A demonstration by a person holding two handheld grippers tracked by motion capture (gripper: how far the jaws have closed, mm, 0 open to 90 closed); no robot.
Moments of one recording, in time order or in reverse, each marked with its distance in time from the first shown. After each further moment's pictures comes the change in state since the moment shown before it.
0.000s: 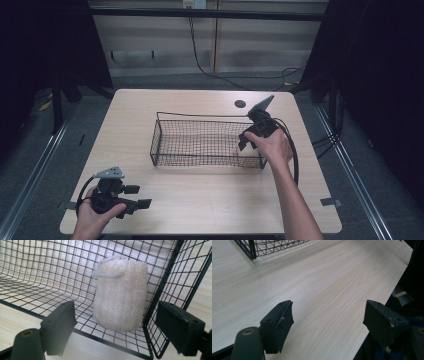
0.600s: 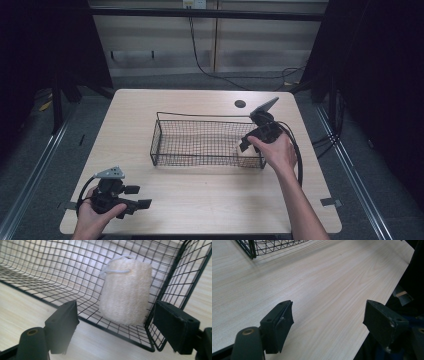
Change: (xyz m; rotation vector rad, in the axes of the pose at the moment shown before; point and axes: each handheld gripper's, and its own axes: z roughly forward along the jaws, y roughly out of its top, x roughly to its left) left arm 0.000 0.000 0.001 0.001 0.005 -0.001; right arm 0.004 -0.021 -0.011 -0.099 0.030 -0.078
